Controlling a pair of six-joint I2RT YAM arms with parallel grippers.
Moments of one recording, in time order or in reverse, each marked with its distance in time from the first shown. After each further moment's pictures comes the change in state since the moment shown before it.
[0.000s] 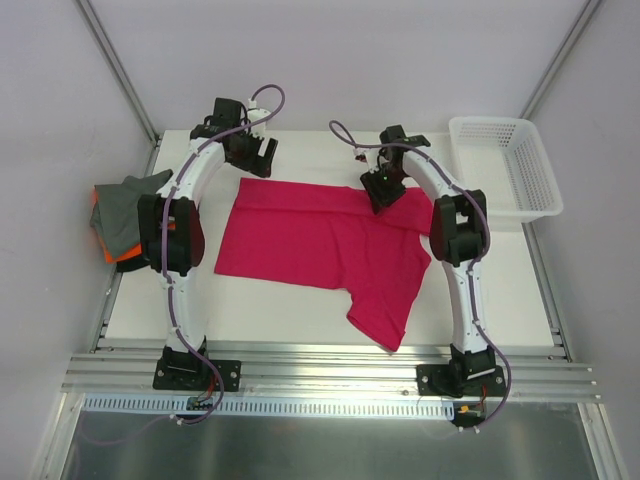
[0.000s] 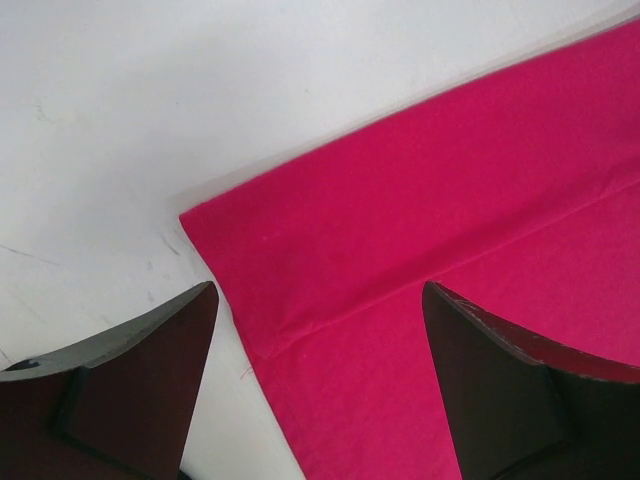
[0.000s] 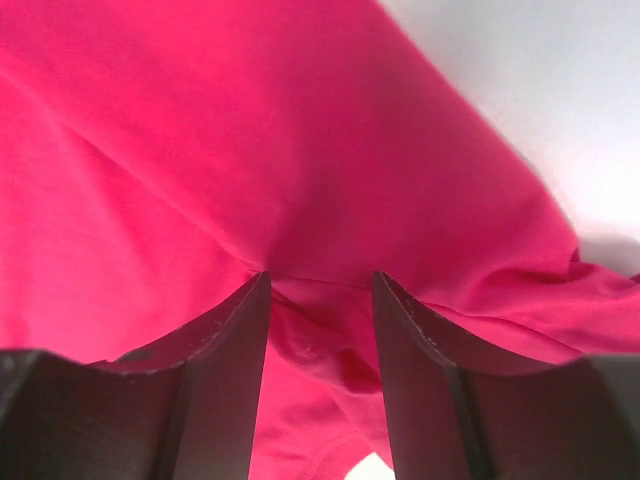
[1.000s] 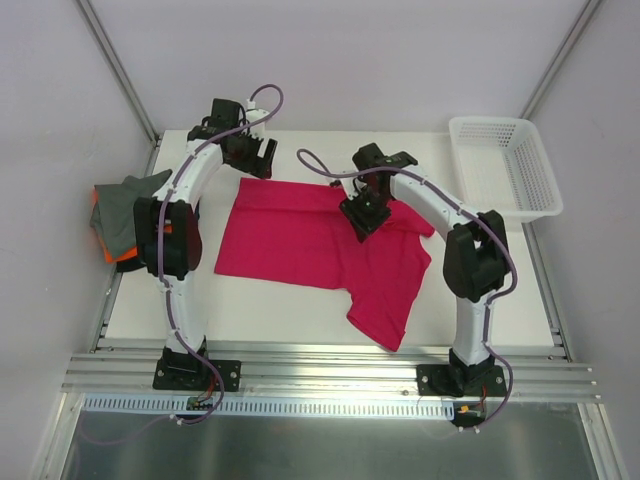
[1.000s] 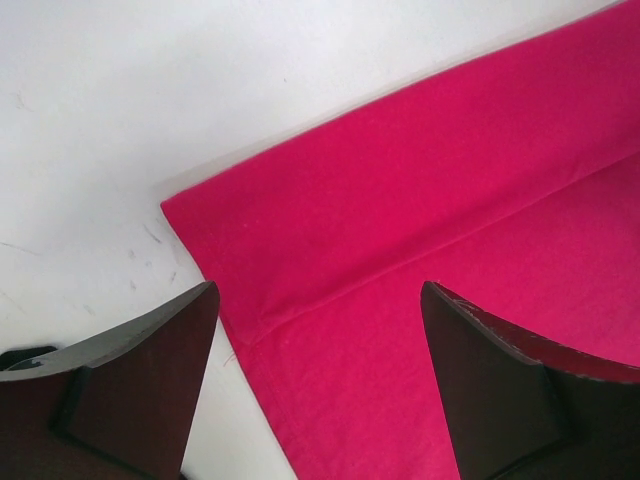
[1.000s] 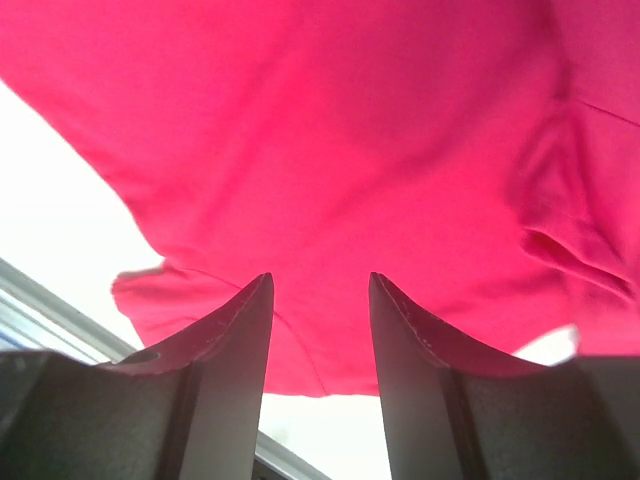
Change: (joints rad) left arm 0.000 -0.042 -0.047 -0.002 0.027 -0.020; right arm 0.241 -0.408 -0.417 -0.019 0.010 0.055
